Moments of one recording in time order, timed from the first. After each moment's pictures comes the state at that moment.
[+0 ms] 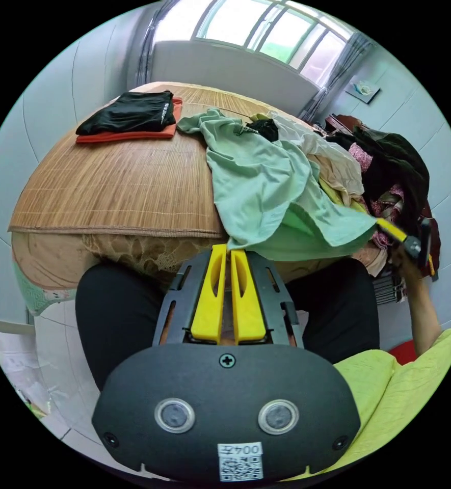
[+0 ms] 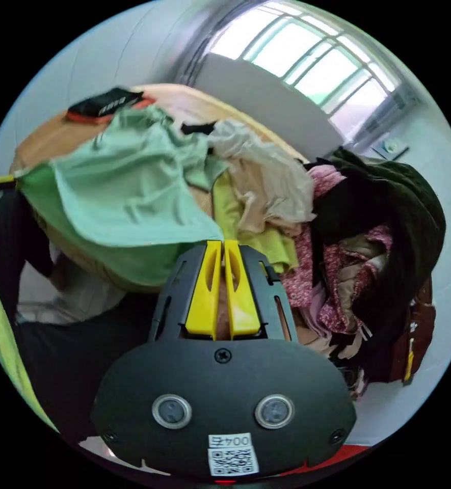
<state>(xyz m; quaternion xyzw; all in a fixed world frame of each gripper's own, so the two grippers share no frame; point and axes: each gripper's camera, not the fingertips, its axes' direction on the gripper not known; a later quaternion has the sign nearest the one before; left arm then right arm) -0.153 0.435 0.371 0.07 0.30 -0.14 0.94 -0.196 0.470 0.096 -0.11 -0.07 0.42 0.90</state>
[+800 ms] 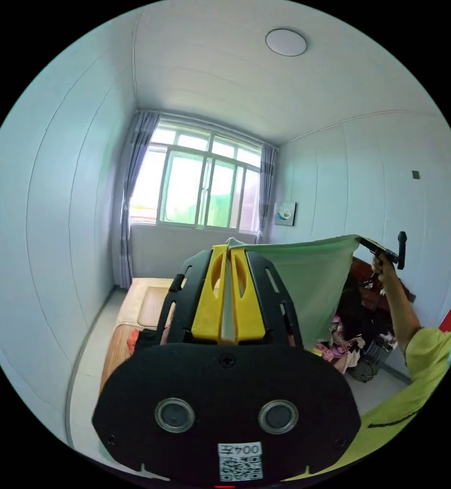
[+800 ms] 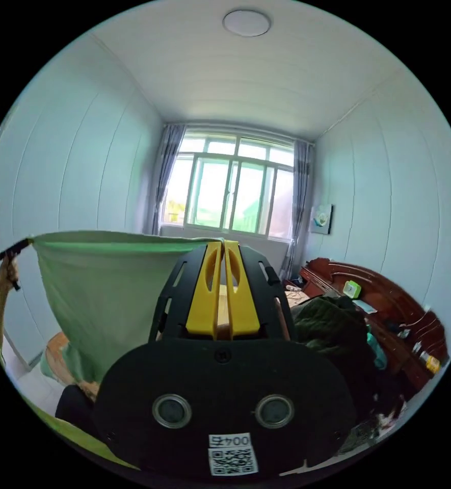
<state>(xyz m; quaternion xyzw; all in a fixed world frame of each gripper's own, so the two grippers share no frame) -0.514 0.328 -0.014 0.49 0.30 -0.13 0.80 0.199 0.407 -0.311 0.20 0.10 0.54 0.81</state>
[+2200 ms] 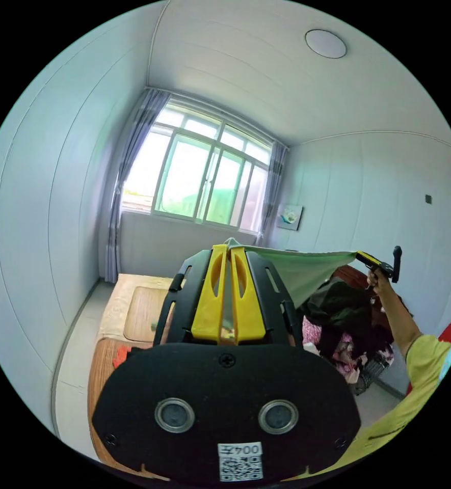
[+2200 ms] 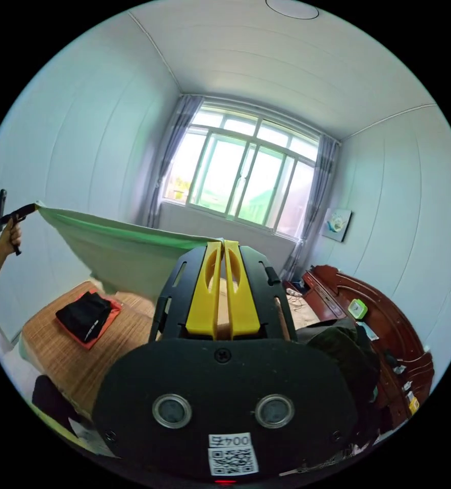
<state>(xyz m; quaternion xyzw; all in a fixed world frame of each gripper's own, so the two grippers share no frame) -0.520 0.105 0.145 0.48 0.32 -0.13 0.80 0.295 0.340 -0.106 0.17 0.07 0.48 0.86</state>
